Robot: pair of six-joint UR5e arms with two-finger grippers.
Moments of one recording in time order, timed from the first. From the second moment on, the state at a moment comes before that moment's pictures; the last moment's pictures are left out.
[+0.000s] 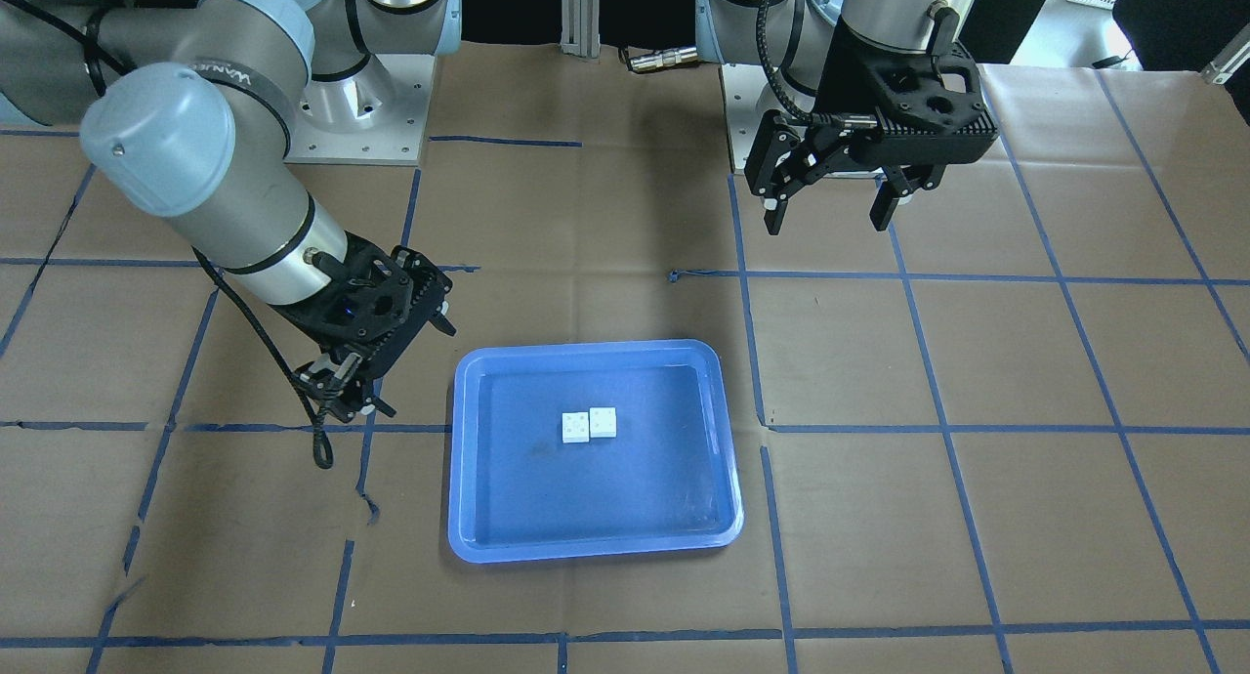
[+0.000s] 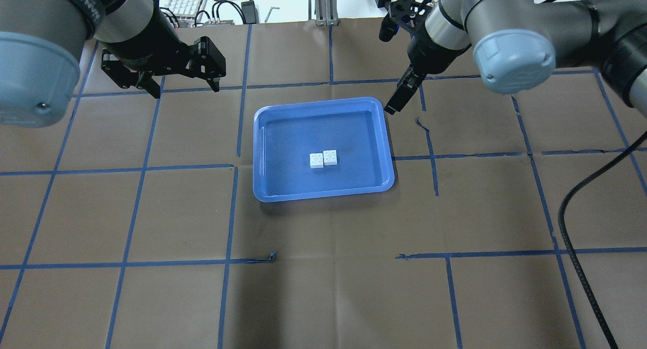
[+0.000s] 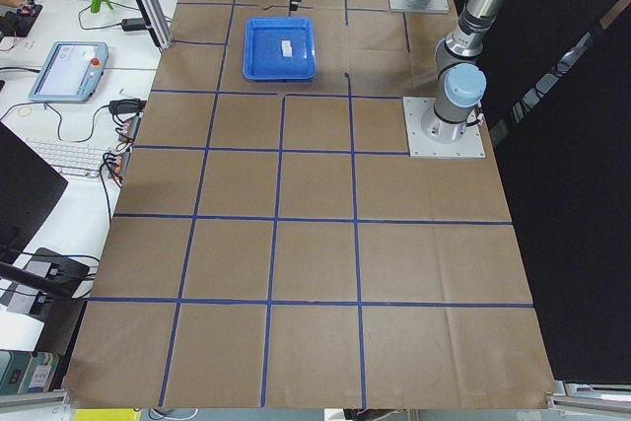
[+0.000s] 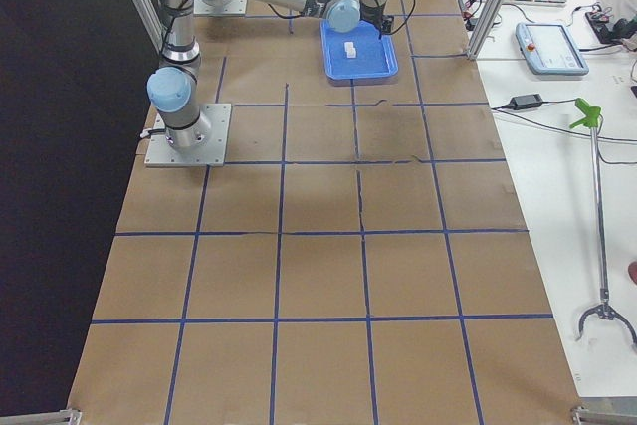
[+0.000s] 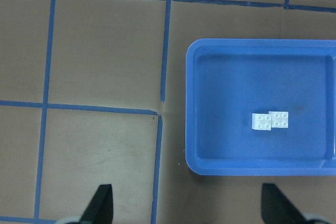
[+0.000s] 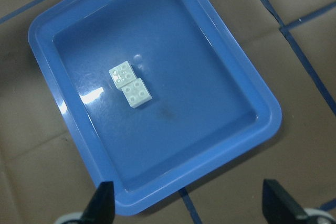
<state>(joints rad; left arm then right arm) -1.64 -1.54 -1.58 -1.43 1.59 -0.14 1.61 -1.34 1.59 -1.86 -1.32 -0.90</state>
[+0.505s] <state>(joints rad) -1.64 -1.54 -1.58 -1.43 1.59 -0.14 1.58 -1.46 1.56 -1.66 -1.51 -0.39</state>
